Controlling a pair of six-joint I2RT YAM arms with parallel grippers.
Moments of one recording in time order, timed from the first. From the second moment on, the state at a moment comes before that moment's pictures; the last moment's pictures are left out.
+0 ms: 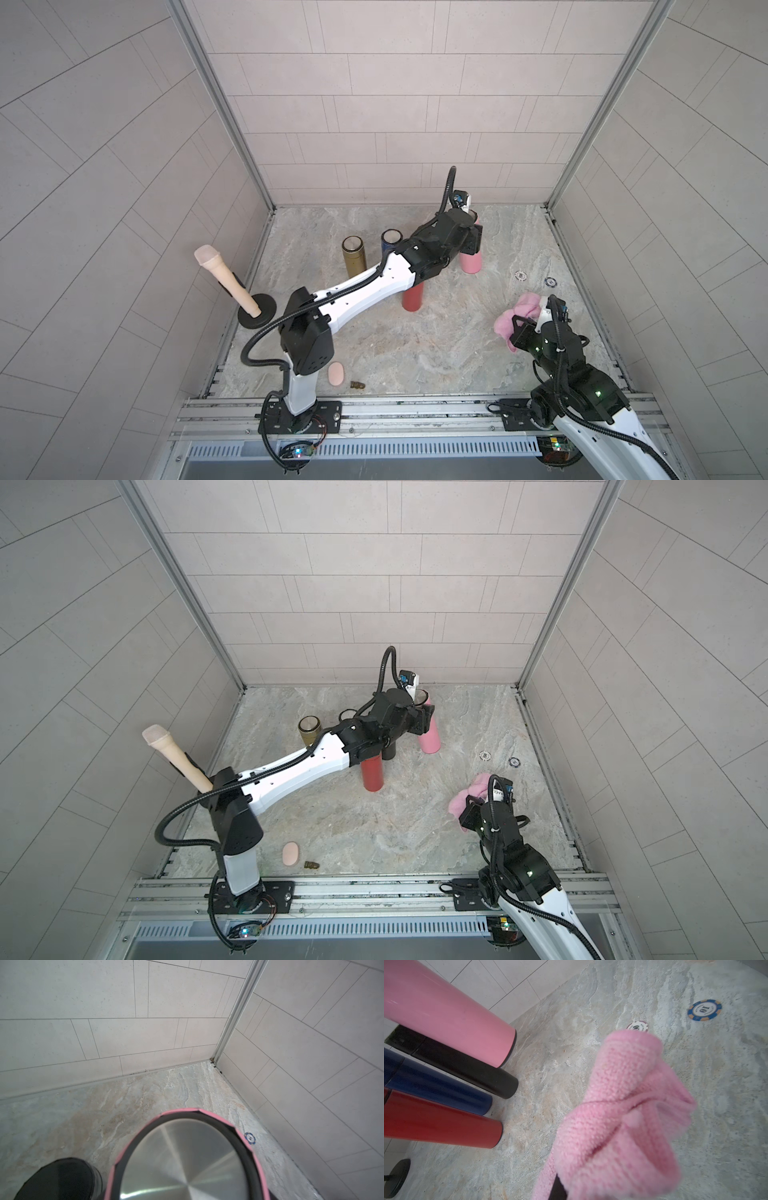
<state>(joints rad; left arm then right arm) -0.94 1.91 1.81 -0.28 -0.34 -0.35 0.41 0.22 0.36 -0.70 0.27 0.72</state>
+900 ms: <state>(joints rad) -0.92 2.33 2.15 -0.28 -0.42 -0.21 0.40 0.36 0.37 -0.52 0.21 0.62</state>
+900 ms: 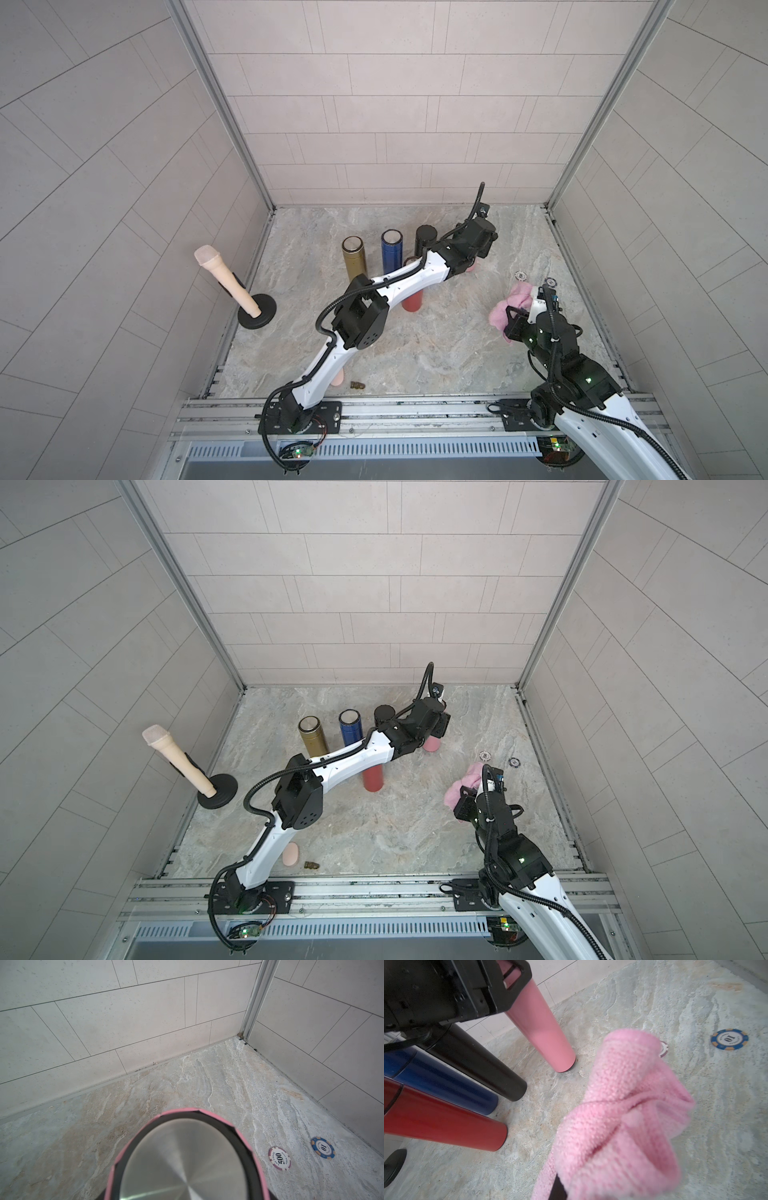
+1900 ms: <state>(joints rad) -0.90 2.35 2.17 -0.33 -0.39 -0.21 0.40 0.54 0.45 -0.51 0.15 0.58</state>
